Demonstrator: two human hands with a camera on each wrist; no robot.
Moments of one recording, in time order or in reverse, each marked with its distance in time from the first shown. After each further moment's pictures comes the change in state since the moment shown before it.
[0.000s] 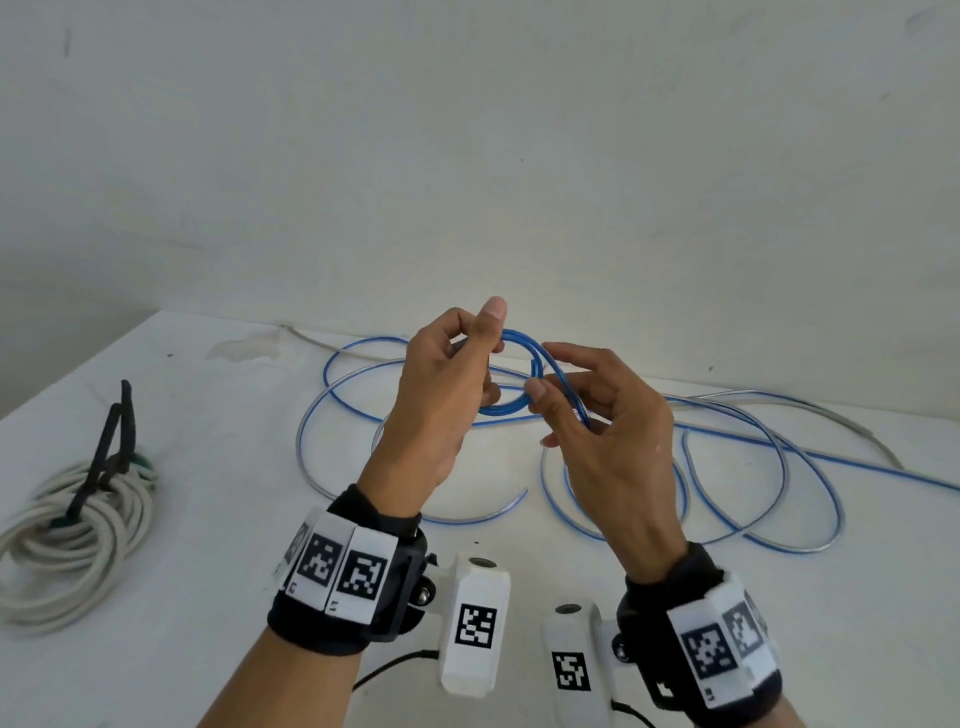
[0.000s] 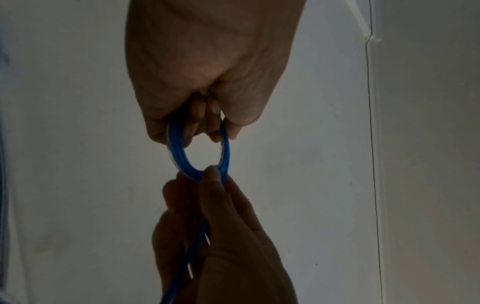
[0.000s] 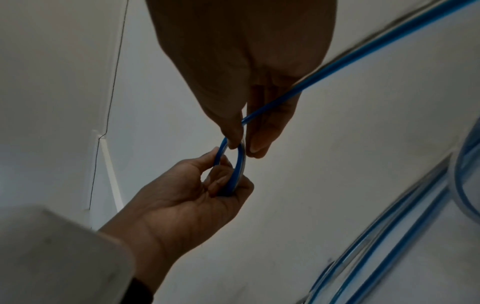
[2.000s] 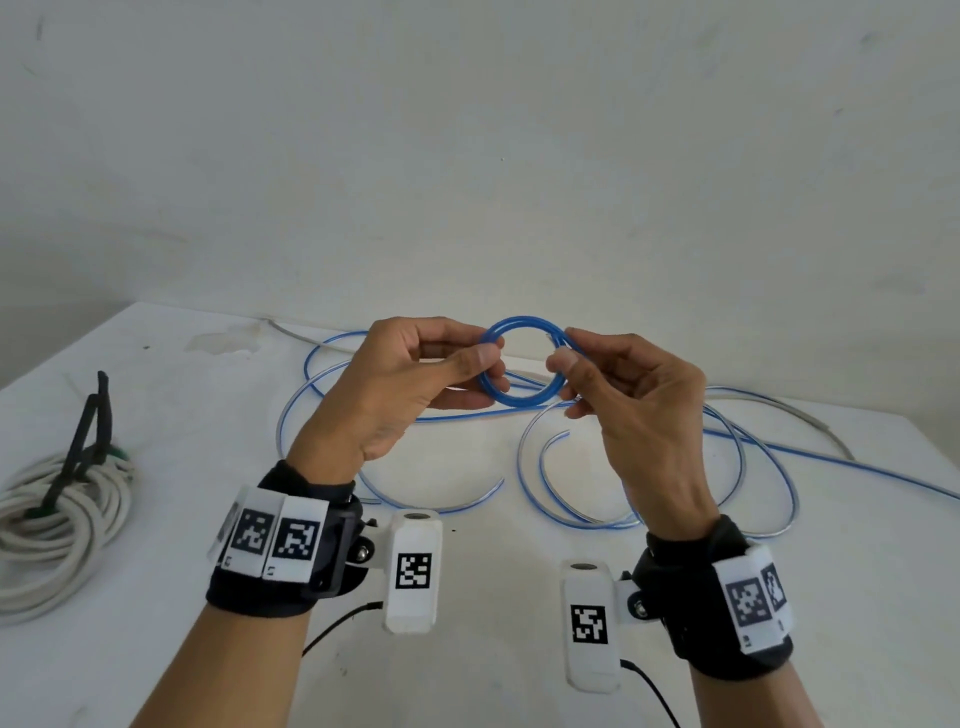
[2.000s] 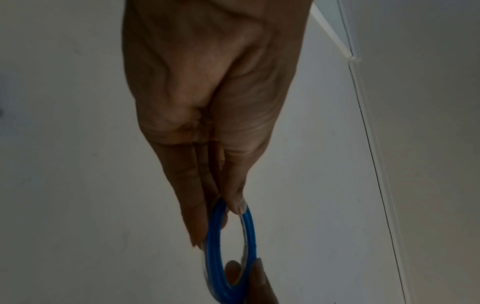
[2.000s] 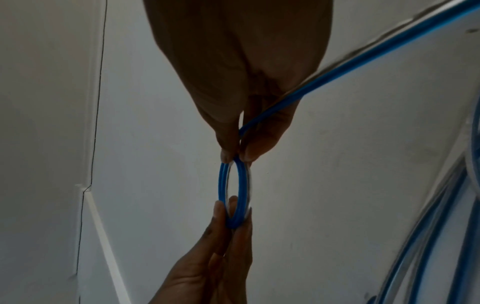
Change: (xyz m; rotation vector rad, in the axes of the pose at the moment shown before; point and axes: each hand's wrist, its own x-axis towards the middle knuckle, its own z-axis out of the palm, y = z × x) left_hand -0.005 0.015 -0.026 0.064 -0.312 -0.030; right_hand 0.016 -0.016 -0.036 0.159 0.022 0.073
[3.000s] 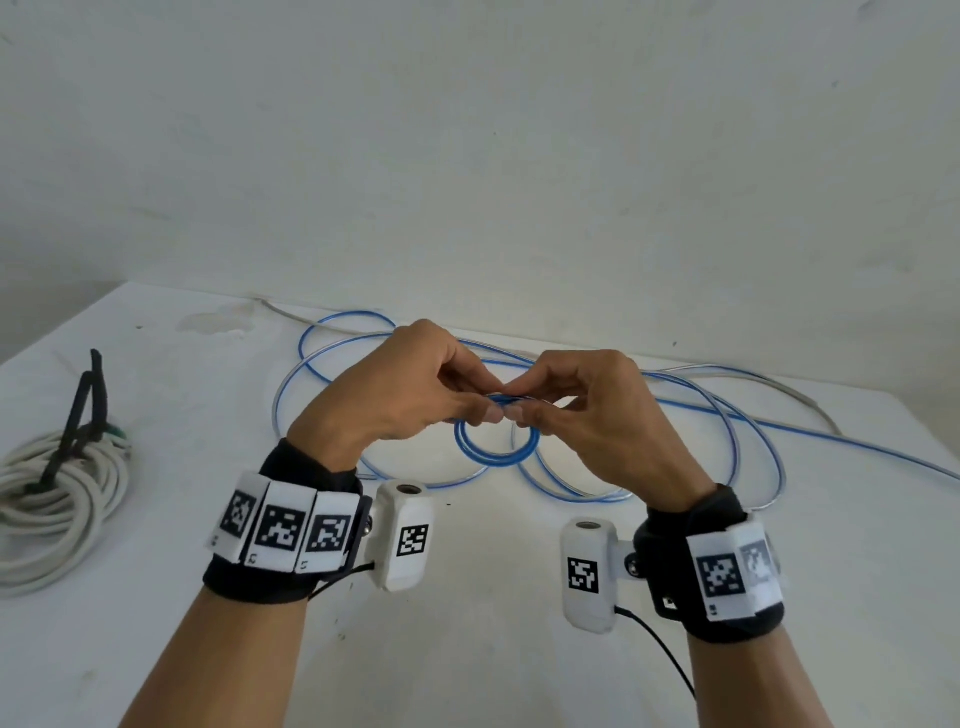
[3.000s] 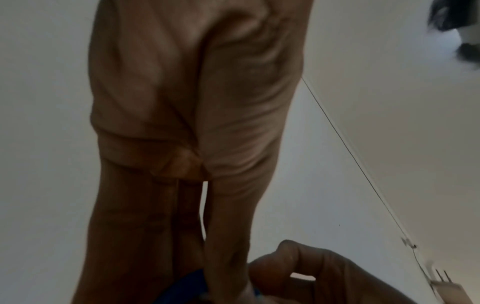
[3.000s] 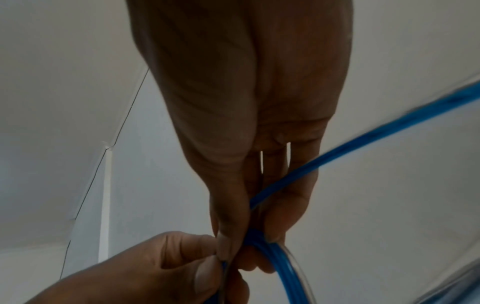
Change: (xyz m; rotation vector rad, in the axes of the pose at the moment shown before) left_hand -0.005 0.002 0.004 0.653 -0.185 -0.122; right_hand -0.001 0.006 -0.009 -0.464 -0.476 0.011
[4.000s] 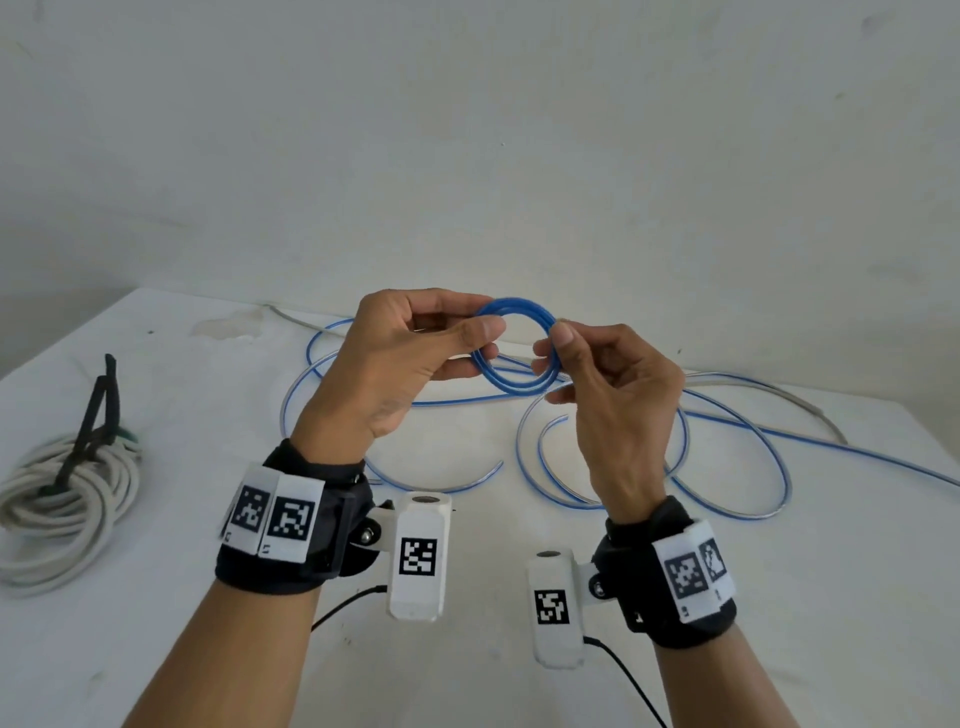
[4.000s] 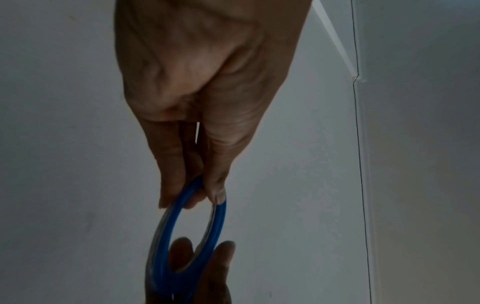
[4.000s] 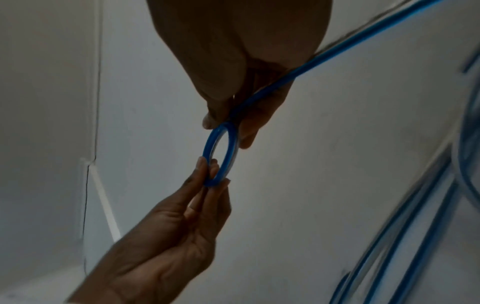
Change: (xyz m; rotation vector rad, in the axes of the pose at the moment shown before) left_hand 0.000 0.011 -0.002 -0.700 0.329 0.103; right_hand 0.004 -0.016 0.026 0.500 0.588 -0.048
